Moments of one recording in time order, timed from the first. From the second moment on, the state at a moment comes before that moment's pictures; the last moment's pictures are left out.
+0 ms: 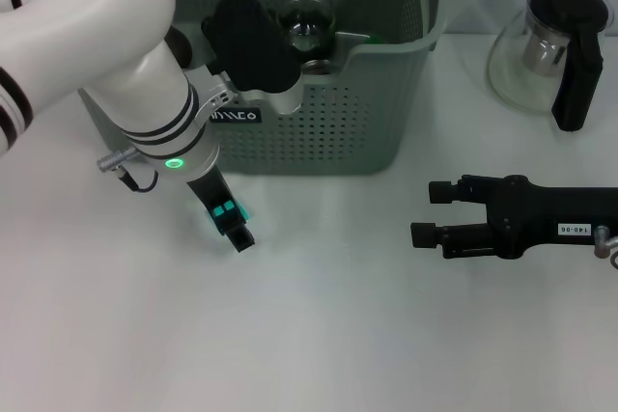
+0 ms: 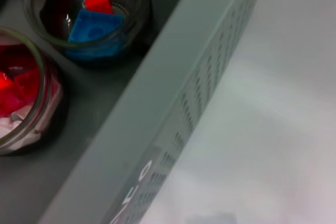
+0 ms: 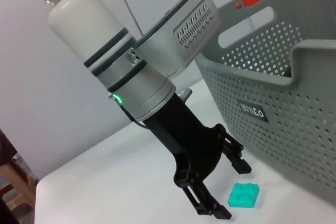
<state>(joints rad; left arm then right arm) -0.82 -2.17 1.45 0.98 2.85 1.33 -2.43 0.57 2.05 -0.78 -0.58 -1.99 -1.59 1.55</state>
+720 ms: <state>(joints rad) -0.86 -2.16 1.46 0.90 2.86 1.29 -2.43 0.57 2.05 -0.78 -0.57 -1.99 -1.59 1.53</state>
